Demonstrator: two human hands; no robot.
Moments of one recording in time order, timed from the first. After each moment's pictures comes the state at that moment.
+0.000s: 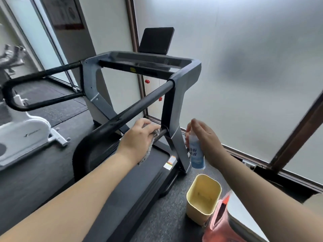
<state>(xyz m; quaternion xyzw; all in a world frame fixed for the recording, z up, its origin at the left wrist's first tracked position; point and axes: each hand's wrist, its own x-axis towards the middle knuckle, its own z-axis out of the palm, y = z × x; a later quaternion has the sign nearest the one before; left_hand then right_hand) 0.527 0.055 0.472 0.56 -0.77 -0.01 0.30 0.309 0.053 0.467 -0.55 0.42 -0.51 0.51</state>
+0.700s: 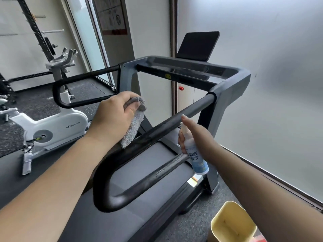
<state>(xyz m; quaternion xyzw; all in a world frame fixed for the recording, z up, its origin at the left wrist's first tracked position) 0.618 0.029 0.576 0.67 -0.63 0.06 0.39 0.411 -0.046 0.498 -0.60 0.37 -0.33 0.63</state>
